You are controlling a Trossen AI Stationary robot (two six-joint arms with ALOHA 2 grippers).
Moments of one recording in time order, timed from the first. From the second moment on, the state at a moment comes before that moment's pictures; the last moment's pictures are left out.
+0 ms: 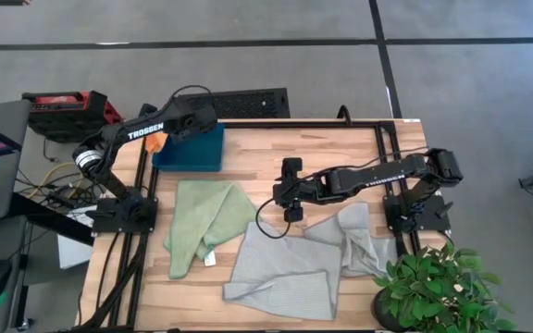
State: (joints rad) left arm 0.70 1.59 1.26 -1.40 -1.03 -0.80; right arm 0.08 1.66 1.18 -0.40 0.42 -0.32
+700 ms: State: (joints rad) left arm 0.58 1.91 1.26 -1.30 -0.96 -0.85; right arm 0.08 1.66 1.18 -0.41 0.42 -0.32
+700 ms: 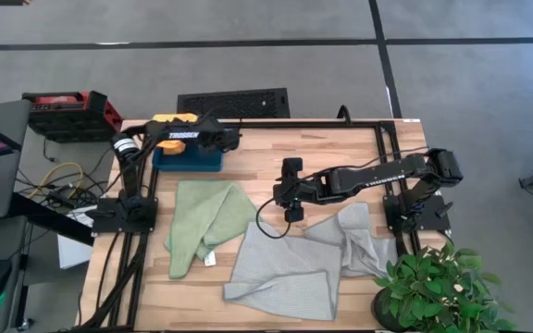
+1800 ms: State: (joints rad) left arm 0.49 1.92 1.26 -1.07 -0.63 -0.77; right arm 0.08 1.66 1.18 -0.41 0.42 -0.35
